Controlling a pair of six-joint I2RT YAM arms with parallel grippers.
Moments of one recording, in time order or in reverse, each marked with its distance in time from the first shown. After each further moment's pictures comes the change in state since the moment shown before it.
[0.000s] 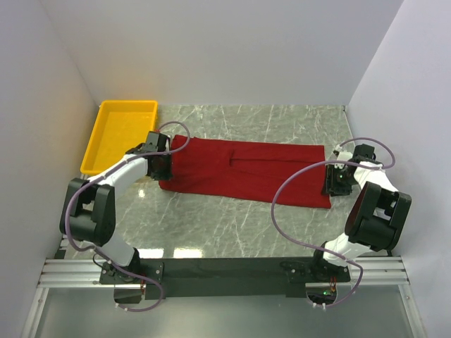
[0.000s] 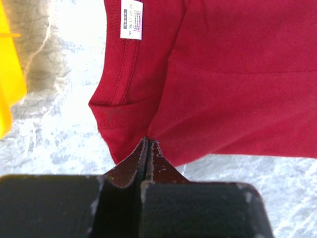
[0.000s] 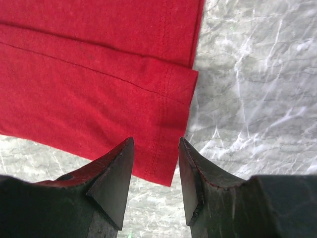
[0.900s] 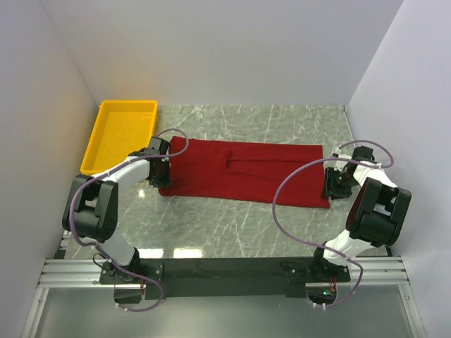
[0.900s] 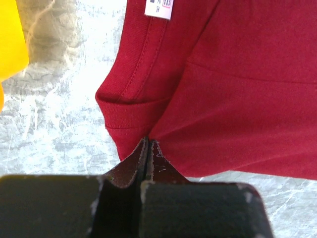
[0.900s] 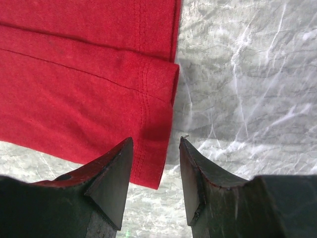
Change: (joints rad) left arm 0.000 0.041 -0.047 -0.018 -0.077 -0.060; right arm -0.006 0.040 -0.005 -0.005 0.026 -0.008
